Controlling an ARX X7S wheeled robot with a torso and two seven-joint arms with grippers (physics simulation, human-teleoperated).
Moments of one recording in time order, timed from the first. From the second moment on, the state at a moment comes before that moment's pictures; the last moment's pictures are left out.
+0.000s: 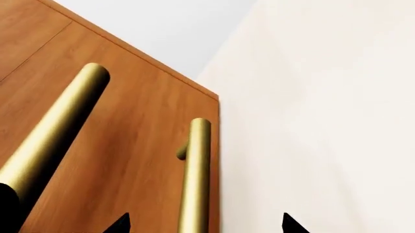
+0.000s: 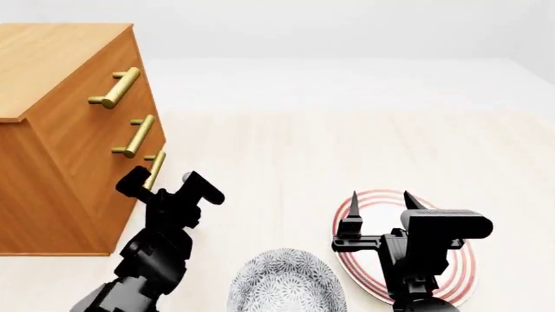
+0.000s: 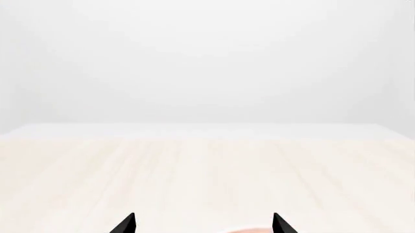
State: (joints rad) left arm -0.92 -0.13 0.58 -1.14 0.27 -0.33 -0.35; right arm 0.12 0.20 -0.10 -0.43 0.23 0.47 0.19
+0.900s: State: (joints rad) left arm -1.01 -0.12 0.77 -1.30 0.06 -0.41 -0.42; right arm 0.13 0.22 -0.10 -0.45 0.26 0.48 0.22
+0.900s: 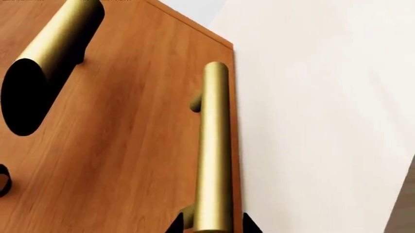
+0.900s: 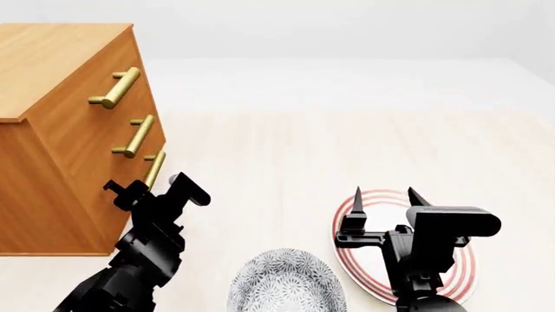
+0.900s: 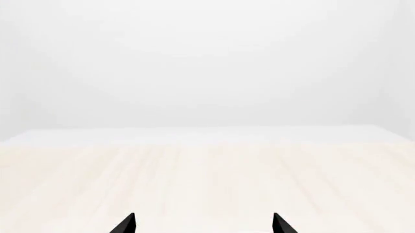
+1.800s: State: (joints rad) left arm -0.88 -0.16 0.91 -0.66 0.04 -0.82 -0.33; right arm 0.14 0.23 -0.11 -0.46 0.29 0.49 0.24
